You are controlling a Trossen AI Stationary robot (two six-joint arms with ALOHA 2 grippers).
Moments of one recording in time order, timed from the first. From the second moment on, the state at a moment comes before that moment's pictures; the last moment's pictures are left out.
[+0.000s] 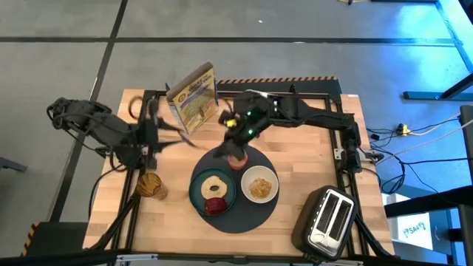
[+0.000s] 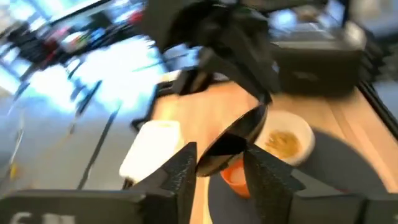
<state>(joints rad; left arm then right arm) -0.46 1.10 1.62 -1.01 -0.63 0.03 -0.02 1.99 2.31 -0.84 -0.50 0.64</state>
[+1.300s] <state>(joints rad) -0.22 1.12 1.46 -0.46 -1.07 -0.39 -0.07 1.97 2.31 -0.50 0.47 0.03</state>
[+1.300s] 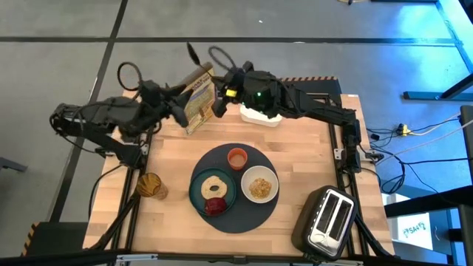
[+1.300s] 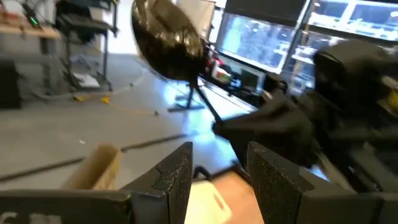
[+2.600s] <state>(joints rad) 0.00 1.17 1.46 -0.18 -0.97 -0.38 0.05 2.04 2.31 -0.60 1.12 -0.91</state>
